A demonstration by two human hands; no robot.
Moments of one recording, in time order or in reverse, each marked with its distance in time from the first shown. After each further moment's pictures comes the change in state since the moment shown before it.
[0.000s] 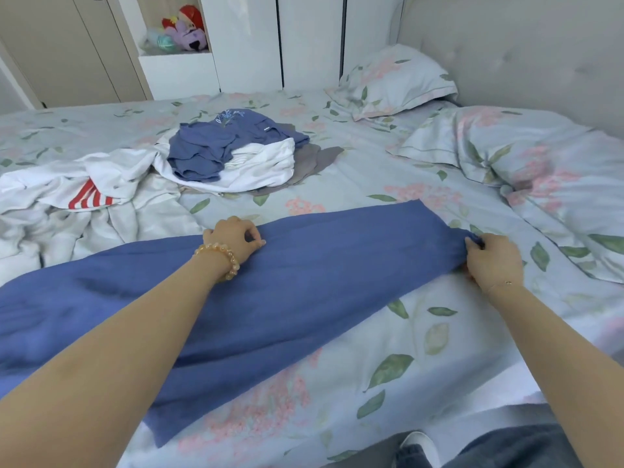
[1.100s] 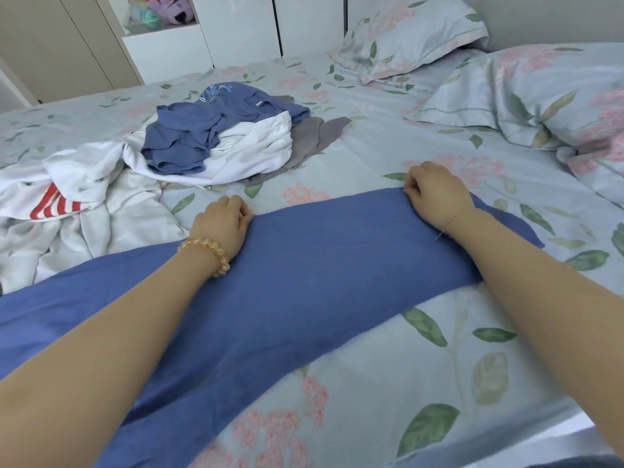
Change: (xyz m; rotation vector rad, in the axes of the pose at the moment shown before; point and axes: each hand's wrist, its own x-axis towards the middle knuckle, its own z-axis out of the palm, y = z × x) left_hand 0.048 -0.009 0.020 0.109 0.191 0.075; right_hand 0.082 -0.071 0.105 -0.420 -0.160 -0.707
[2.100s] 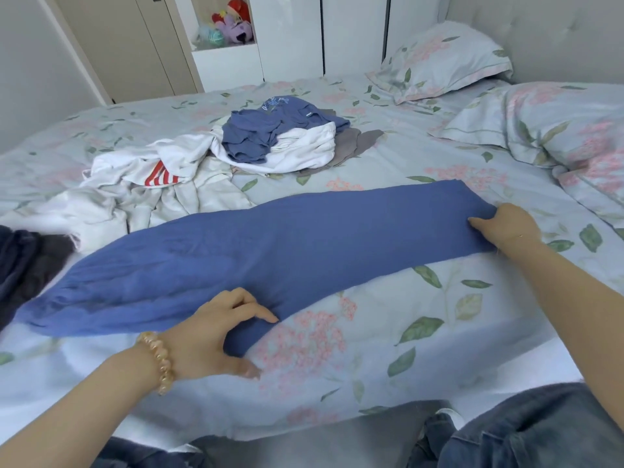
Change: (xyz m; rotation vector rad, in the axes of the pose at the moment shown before) left_hand -0.263 -0.041 -0.104 -0.299 -0.464 0.358; right_hand -0.100 0.016 -0.059 0.162 -0.152 0.589
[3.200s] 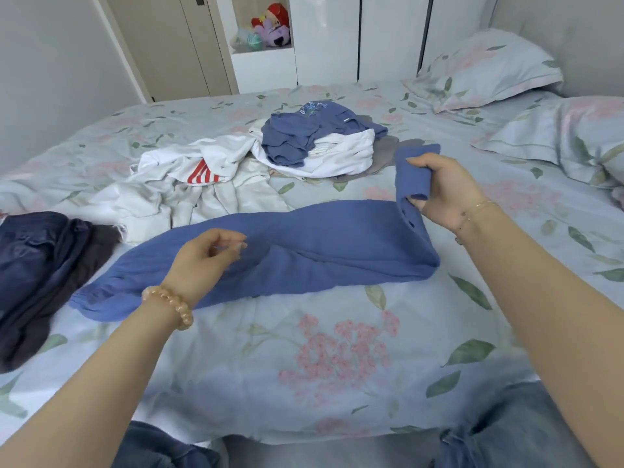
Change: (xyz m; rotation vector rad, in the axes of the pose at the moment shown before) left_hand 0.011 -0.041 -0.060 -0.547 0.714 -0.444; right_hand -0.092 -0.188 -0.011 1.479 -0.712 -0.103
